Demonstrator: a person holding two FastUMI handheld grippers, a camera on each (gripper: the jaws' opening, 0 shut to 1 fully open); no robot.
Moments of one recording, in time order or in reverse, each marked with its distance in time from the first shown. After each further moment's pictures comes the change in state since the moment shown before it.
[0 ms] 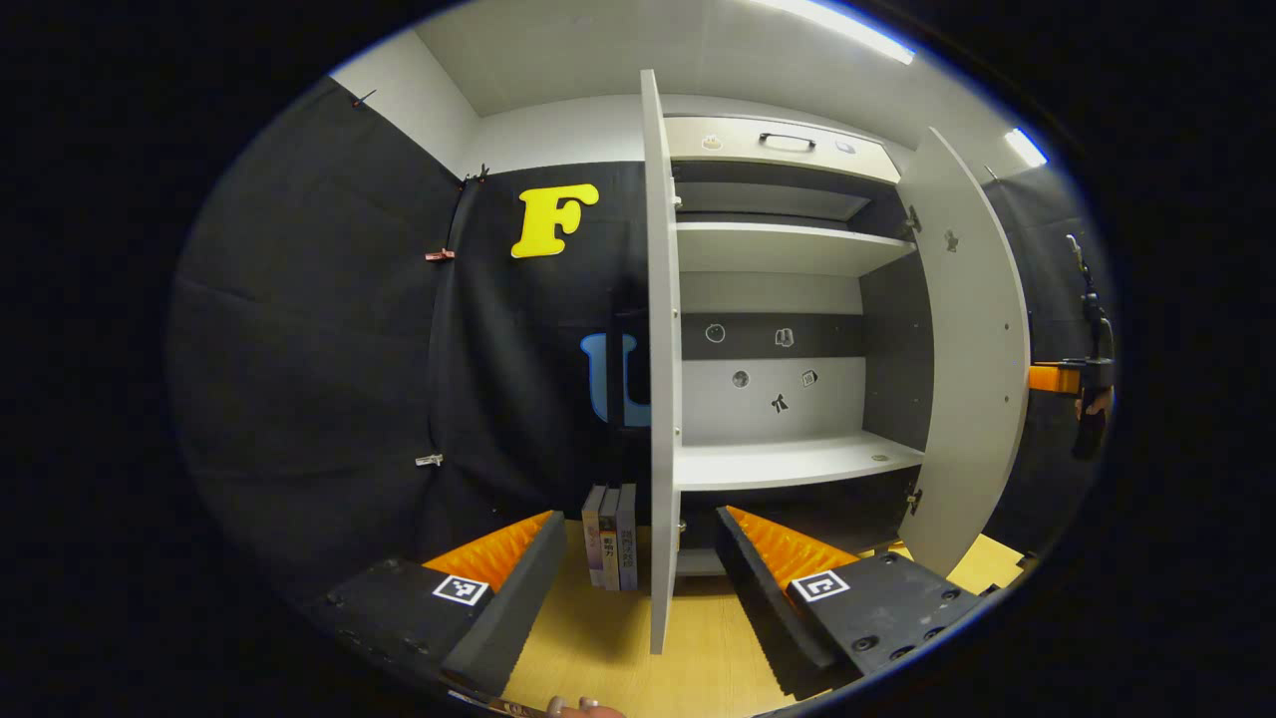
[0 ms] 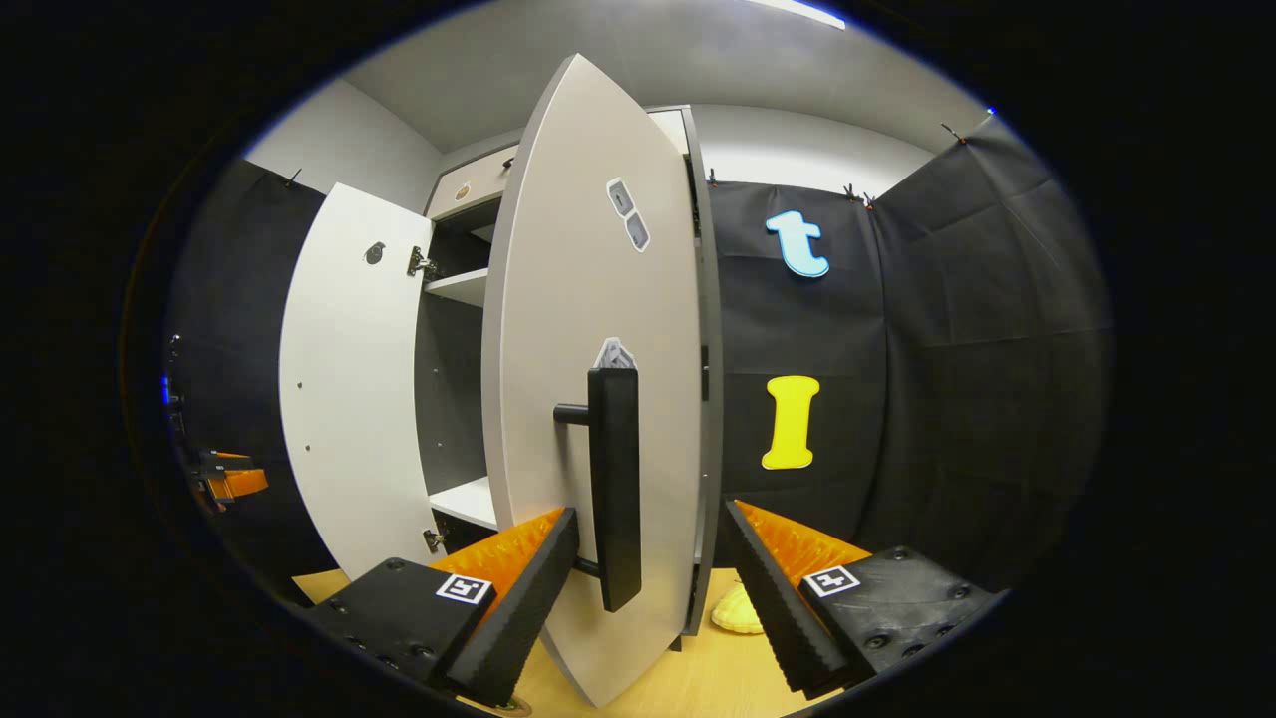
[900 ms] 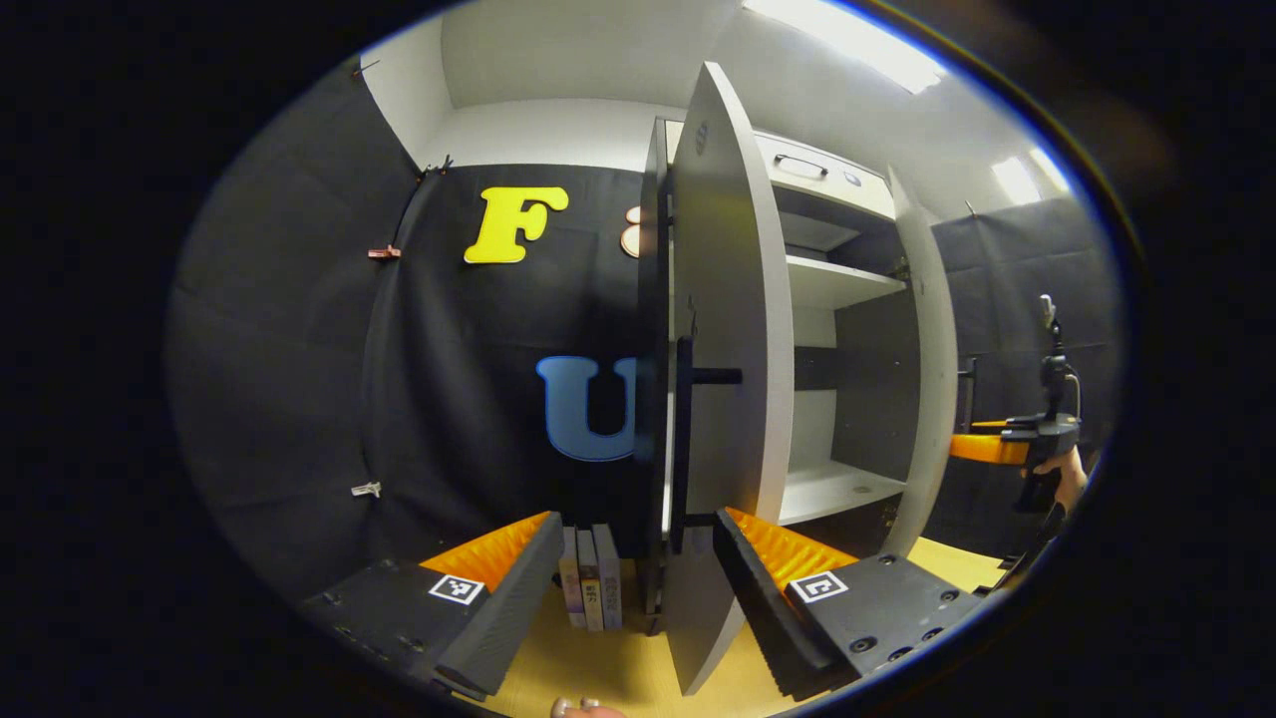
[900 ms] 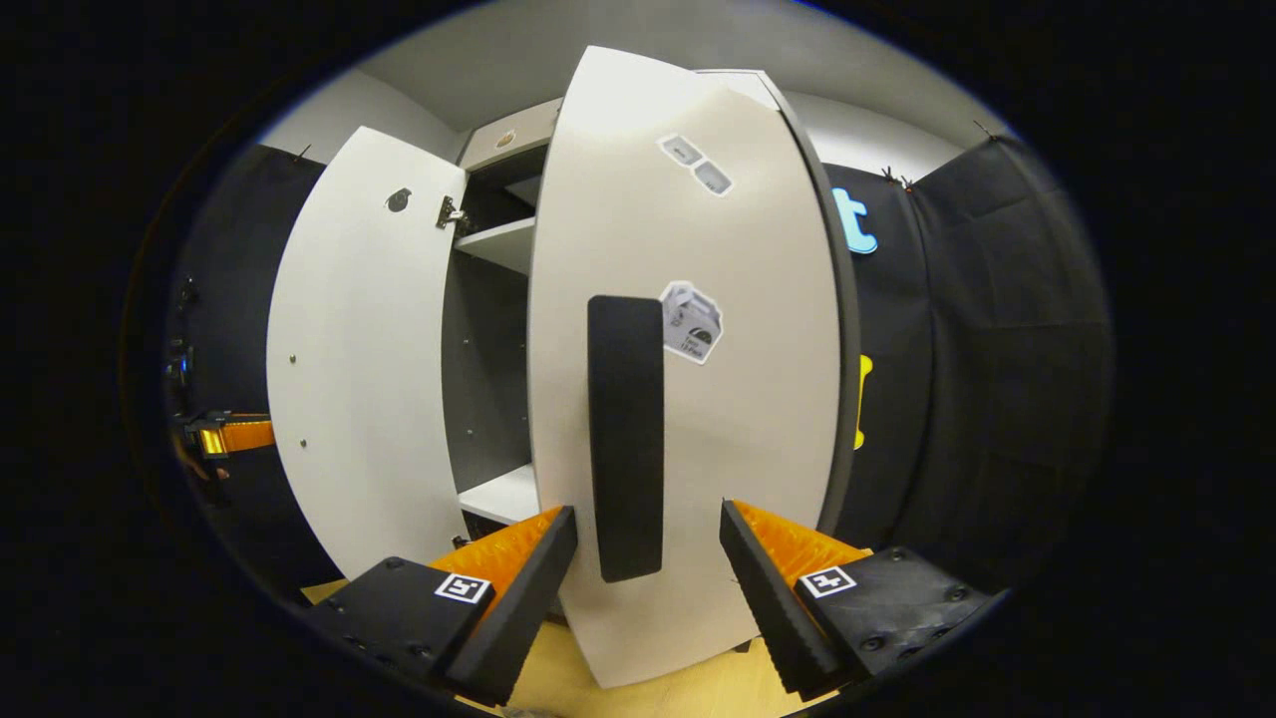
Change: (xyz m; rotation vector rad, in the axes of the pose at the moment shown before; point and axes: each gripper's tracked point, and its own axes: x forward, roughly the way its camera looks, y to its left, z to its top) left arm 0.070 0.036 0.043 -0.038 -0.058 -0.237; right arm 0.063 0.109 -0.047 -0.022 0.075 0.060
